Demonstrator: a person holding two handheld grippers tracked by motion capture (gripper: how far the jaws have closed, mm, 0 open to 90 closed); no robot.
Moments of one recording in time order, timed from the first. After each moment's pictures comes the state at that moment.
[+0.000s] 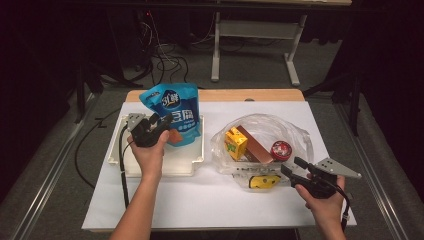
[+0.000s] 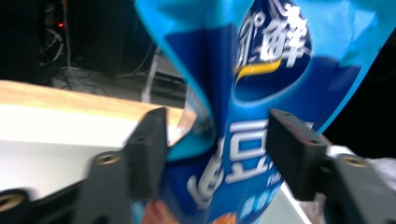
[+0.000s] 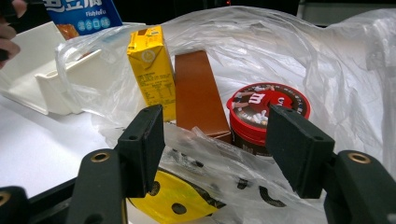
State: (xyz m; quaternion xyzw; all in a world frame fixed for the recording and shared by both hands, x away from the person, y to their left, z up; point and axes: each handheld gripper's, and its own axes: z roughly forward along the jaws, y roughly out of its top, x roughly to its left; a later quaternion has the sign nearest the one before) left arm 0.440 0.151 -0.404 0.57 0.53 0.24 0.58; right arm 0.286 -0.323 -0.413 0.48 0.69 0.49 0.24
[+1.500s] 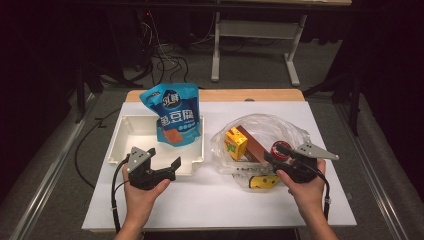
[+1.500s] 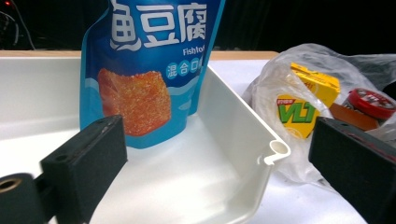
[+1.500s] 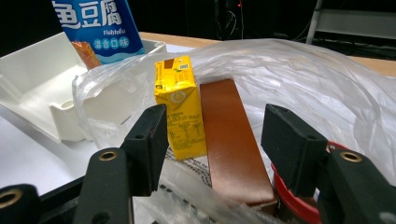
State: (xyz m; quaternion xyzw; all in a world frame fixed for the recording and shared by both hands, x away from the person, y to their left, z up) left arm 0.331 0.151 -0.406 0.68 0.46 0.20 0.54; right arm 0.322 -0.276 -0.390 0.46 0.70 0.49 0.24
